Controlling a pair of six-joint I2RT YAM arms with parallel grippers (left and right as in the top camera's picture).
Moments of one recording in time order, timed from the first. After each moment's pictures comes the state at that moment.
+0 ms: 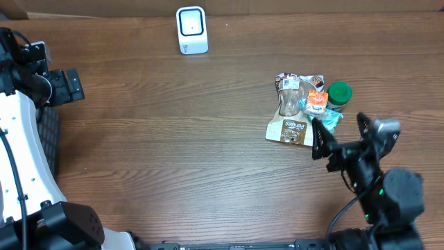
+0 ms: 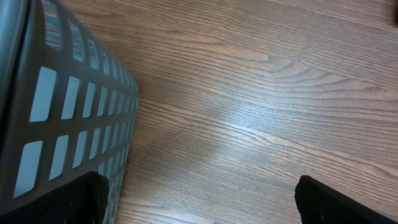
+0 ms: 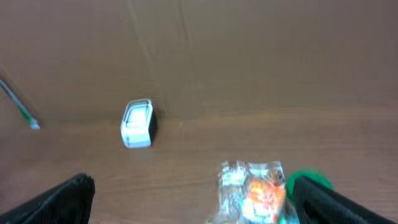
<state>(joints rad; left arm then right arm) 0.42 1.66 1.74 -1.18 0.04 0.11 0.16 0.42 0.57 -0.27 -0.05 0.20</state>
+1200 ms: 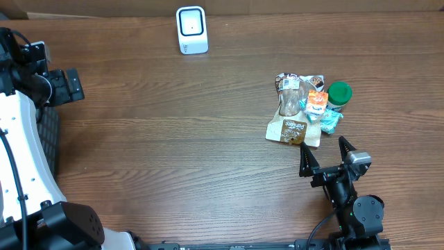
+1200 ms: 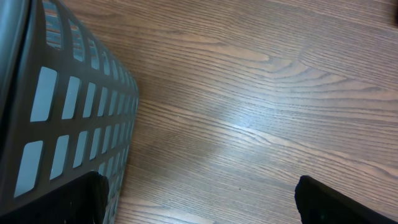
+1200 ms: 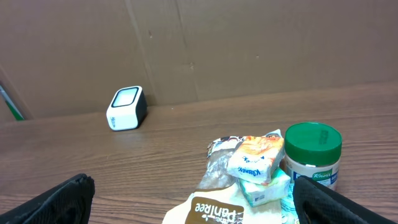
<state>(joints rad) 0.42 1.66 1.74 -1.18 0.04 0.11 0.16 0.01 0.02 -0.03 -0.04 0.20</state>
